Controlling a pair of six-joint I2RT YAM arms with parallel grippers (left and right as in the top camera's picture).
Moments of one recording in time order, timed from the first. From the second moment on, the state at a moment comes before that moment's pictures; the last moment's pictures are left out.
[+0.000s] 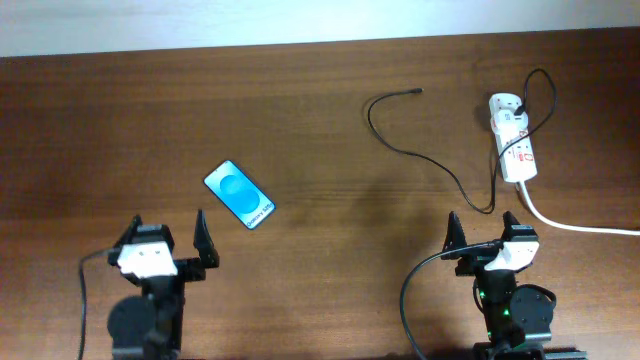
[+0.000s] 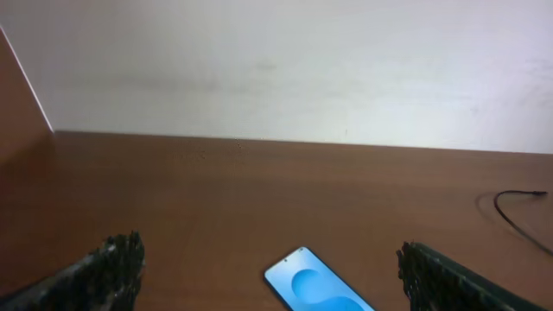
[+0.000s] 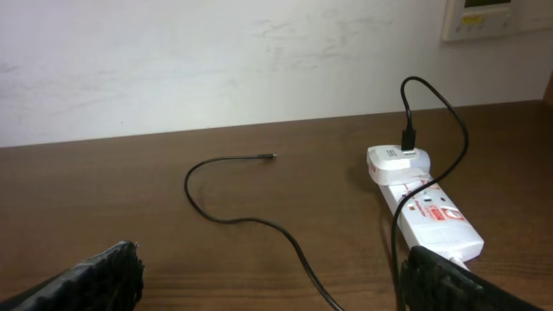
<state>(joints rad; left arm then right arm) -0.03 0.28 0.34 -0.18 -0.08 -0.04 -0.01 0.01 0.01 -0.07 -0.01 0.11</state>
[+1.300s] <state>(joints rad) -0.14 2.03 1.77 -1.29 0.02 -0.84 -0.01 0.01 0.01 -0.07 -0.01 0.11</state>
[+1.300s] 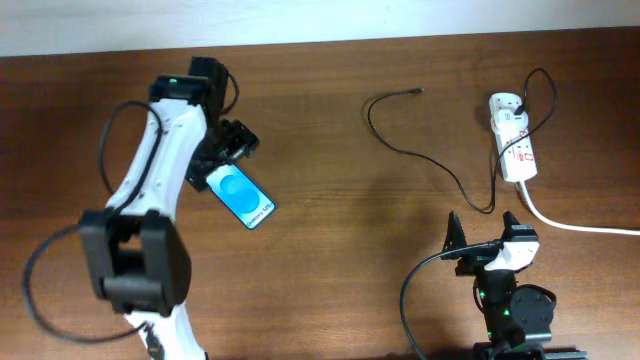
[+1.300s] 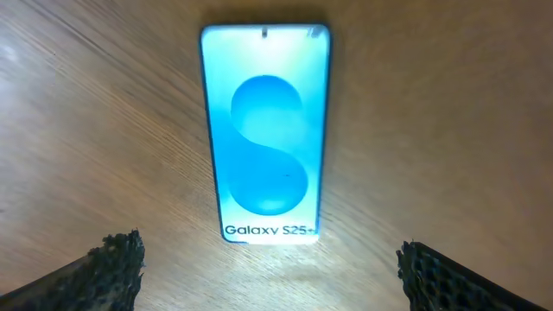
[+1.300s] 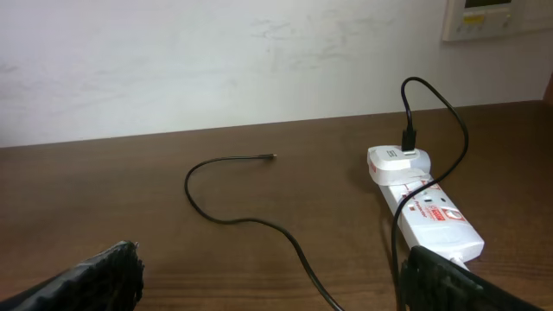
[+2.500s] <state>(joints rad) -0.11 2.12 1.55 -1.06 0.06 -0.76 -0.01 0.01 0.01 -0.07 -0.01 0.11</state>
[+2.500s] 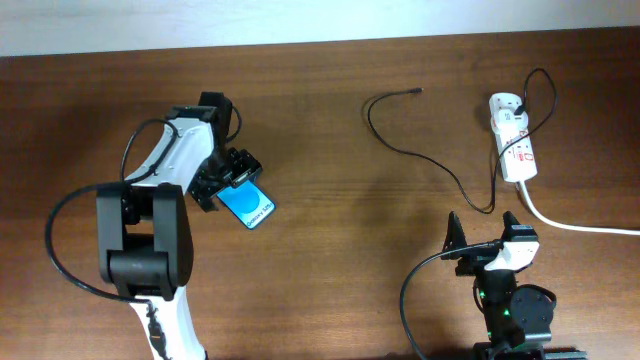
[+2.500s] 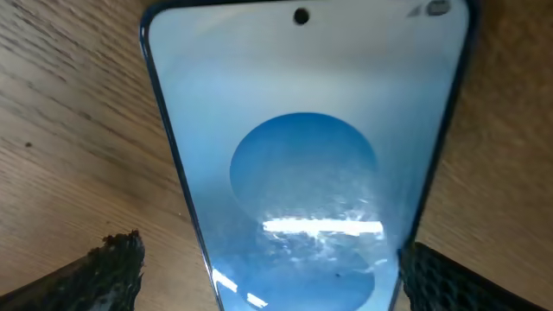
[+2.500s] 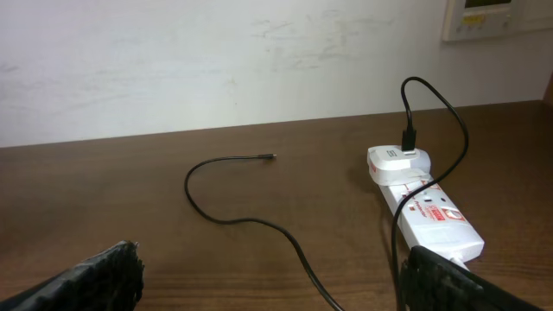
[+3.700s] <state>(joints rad) -0.11 2.09 1.44 -0.96 0.08 -0.83 -0.01 0.01 0.01 -0.07 -0.01 0.11</state>
